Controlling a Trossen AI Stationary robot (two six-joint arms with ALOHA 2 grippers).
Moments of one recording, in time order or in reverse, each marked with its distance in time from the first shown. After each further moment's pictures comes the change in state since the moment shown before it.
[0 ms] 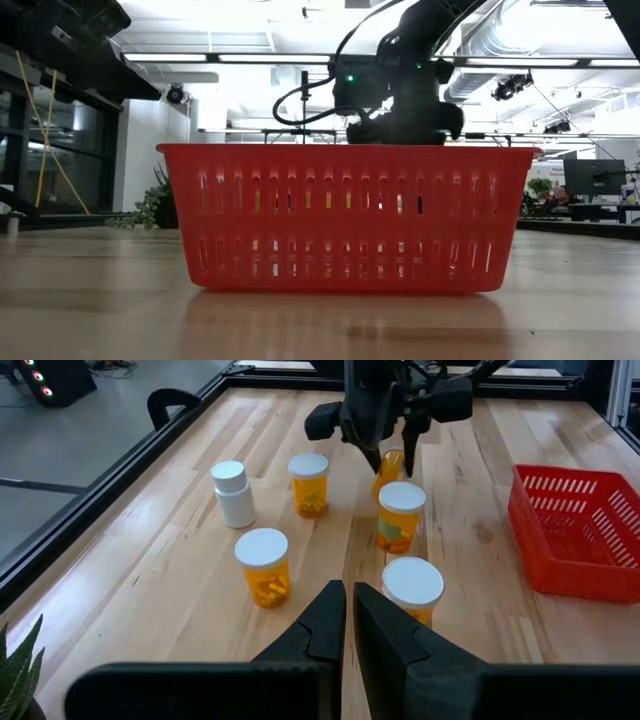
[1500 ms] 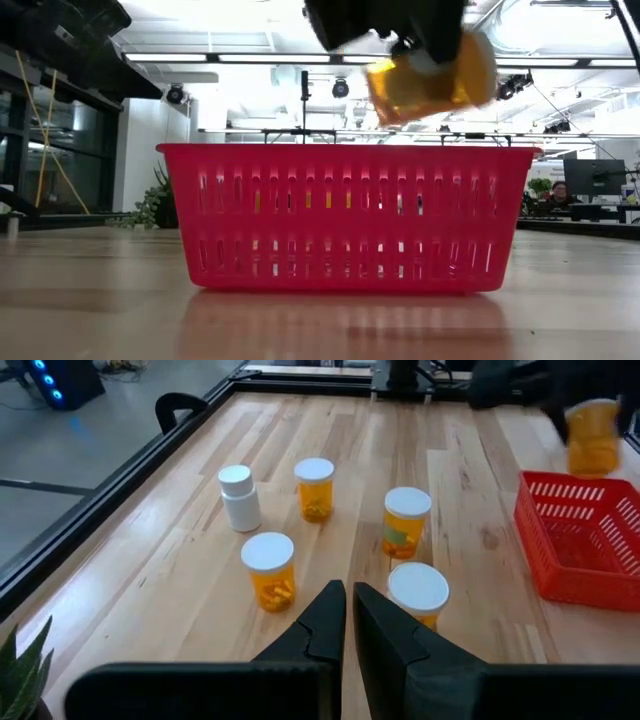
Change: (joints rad) left arm 0.000 0.000 0.000 0.009 -0.014 -0.003; right arm 0.350 0.134 0.518 -0.303 -0.184 0.473
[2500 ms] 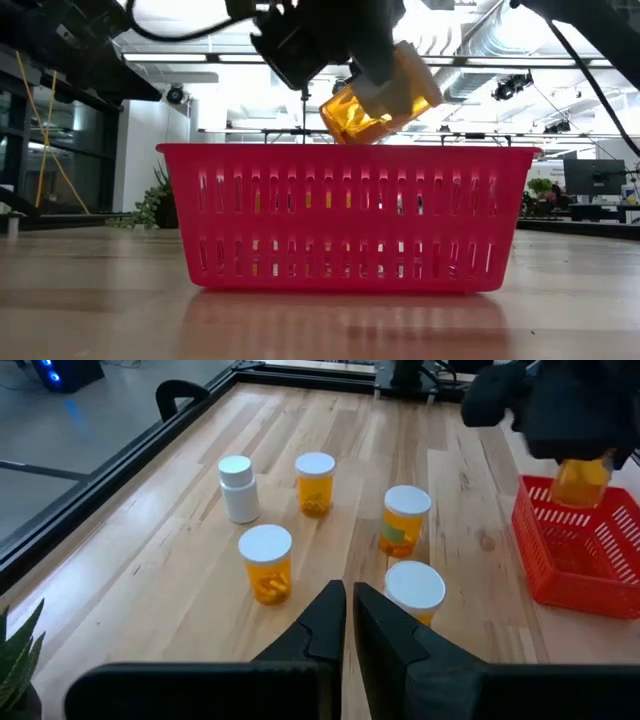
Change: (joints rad) left arm 0.000 0.000 0.000 -0.010 -0.002 -0.049; right arm -0.063 0.335 0.508 -0.429 -0.078 0.109
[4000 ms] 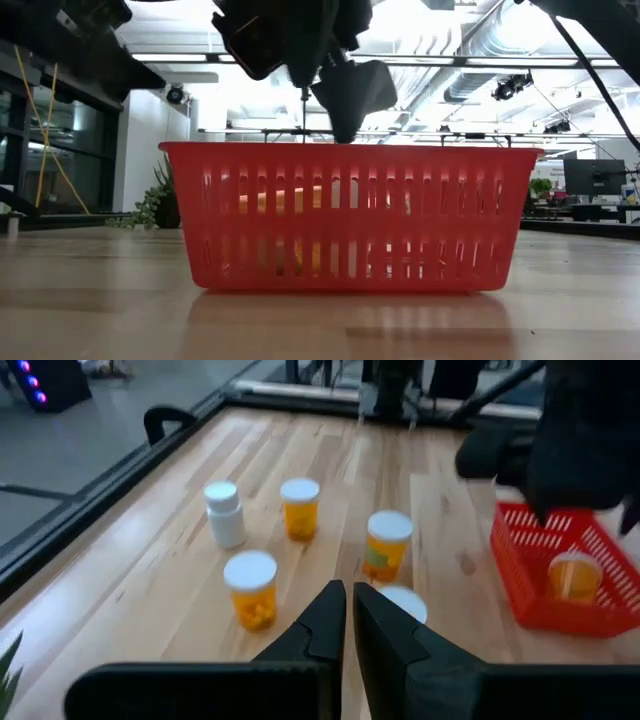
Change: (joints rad) left arm 0.000 0.000 0.000 0.072 0.031 0.008; right arm 0.046 0.005 -0.001 0.238 0.118 0.063
